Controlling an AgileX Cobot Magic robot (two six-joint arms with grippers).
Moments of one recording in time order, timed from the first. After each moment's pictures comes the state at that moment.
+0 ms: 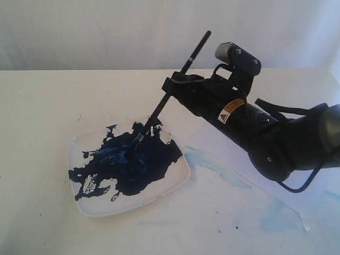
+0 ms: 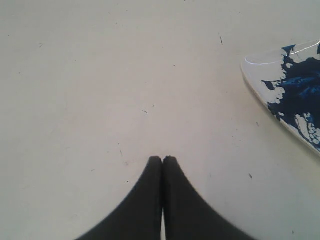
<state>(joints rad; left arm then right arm) 0.00 0.00 0.02 -0.03 0.43 0.00 0.70 1.76 -0.77 -0.04 -0.85 0.61</state>
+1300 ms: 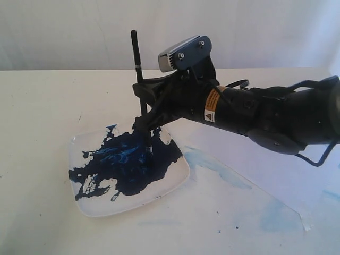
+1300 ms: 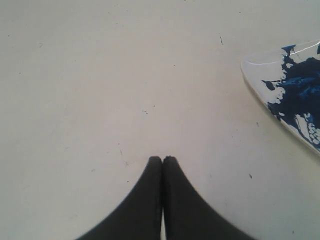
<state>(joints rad) 0.00 0.00 0.02 -0.03 0.43 0.00 0.70 1.70 -0.88 -0.64 -0.66 0.47</state>
